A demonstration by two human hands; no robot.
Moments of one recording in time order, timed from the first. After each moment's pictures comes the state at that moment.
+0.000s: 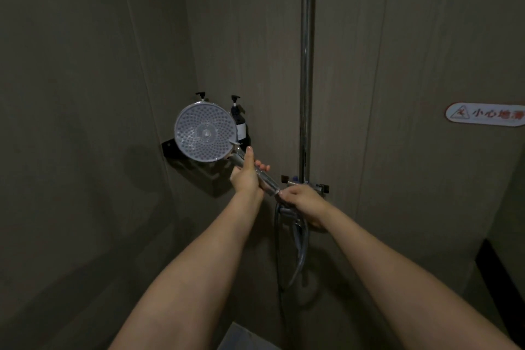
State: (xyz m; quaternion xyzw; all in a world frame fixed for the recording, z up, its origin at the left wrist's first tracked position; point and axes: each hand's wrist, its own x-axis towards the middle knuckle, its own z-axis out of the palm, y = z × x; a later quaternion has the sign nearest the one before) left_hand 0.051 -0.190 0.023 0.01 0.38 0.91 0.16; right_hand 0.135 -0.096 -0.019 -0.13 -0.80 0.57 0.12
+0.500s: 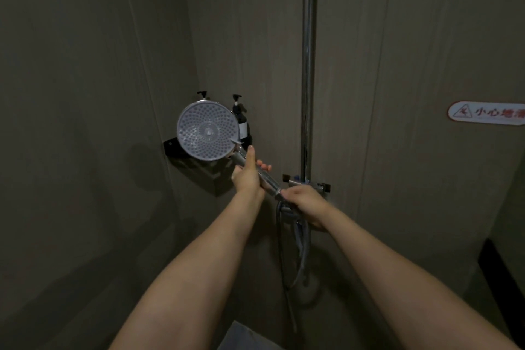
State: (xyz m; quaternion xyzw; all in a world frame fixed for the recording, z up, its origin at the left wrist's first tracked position) left_hand 0.053 -0.192 0.023 0.02 0.39 0.90 0.16; right_hand 0.133 -0.097 -0.025 -0.14 -0.78 0.59 0.13
